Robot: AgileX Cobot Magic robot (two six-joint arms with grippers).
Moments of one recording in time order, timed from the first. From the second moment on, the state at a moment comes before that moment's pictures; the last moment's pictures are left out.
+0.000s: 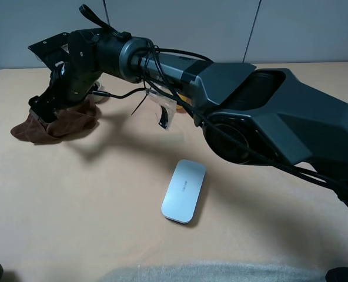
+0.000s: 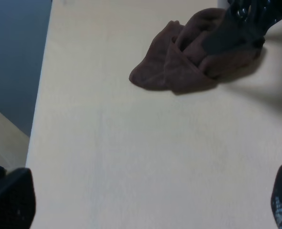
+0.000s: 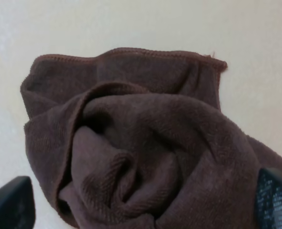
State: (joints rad) left arm 0.01 0.00 -0.49 0.11 1.06 0.08; right arm 0.96 2.70 -2.44 0.26 0.67 -0.20
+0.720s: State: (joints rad) left arm 0.01 0.00 -0.49 0.11 1.06 0.08; right arm 0.95 2.62 -2.44 0.25 0.87 -0.20
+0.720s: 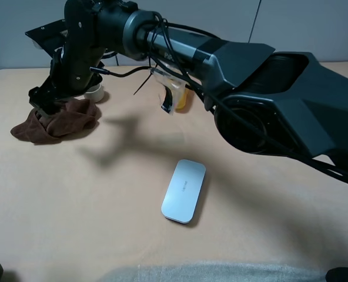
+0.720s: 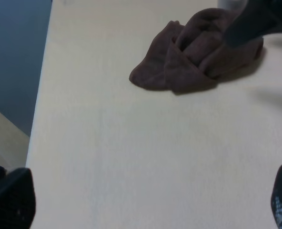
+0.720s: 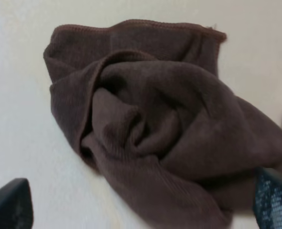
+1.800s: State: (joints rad) left arm 0.01 0.00 -0.49 0.11 1.06 0.08; right arm 0.92 2.37 -2.44 0.15 1.22 -0.07
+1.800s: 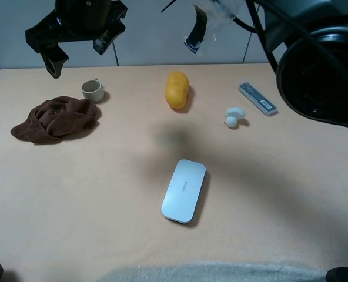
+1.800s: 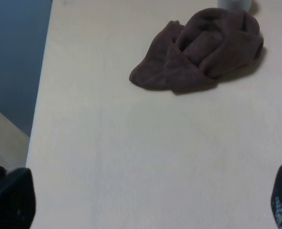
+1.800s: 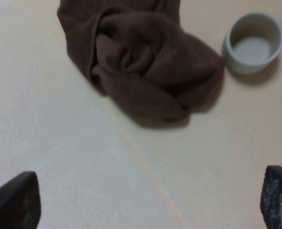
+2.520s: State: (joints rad) left arm 0.01 0.00 -0.49 0.11 1.06 0.08; right arm 0.92 2.03 -2.11 0.08 1.22 -0.06
